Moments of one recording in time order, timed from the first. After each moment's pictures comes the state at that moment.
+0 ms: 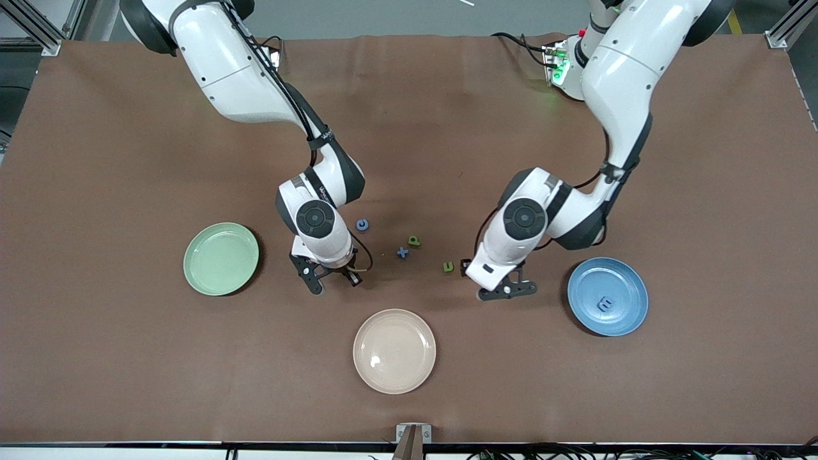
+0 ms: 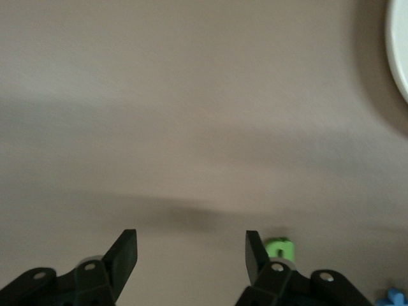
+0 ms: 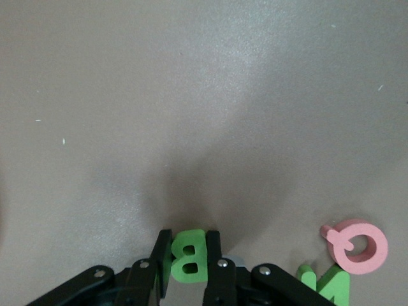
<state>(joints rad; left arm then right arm) -0.31 0.73 -0.27 -1.57 0.20 2.31 -0.77 0.55 0.77 -0.01 -1.60 -0.01 2.40 1.50</state>
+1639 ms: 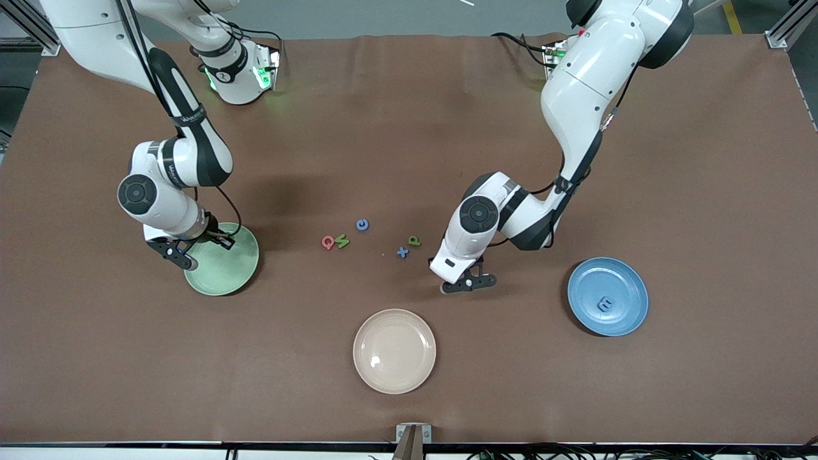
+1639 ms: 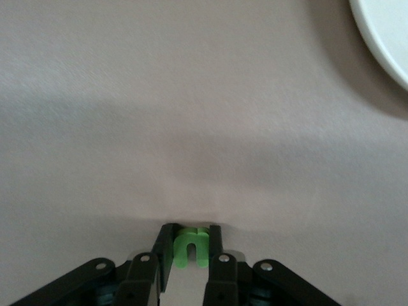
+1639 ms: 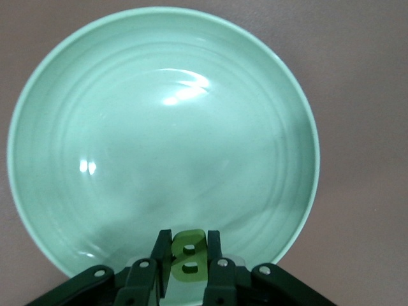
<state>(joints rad) -0.42 0.85 -0.23 -1.50 0.20 2.41 -0.89 0.10 0.34 -0.03 -2.24 0.00 2.50 0.64</state>
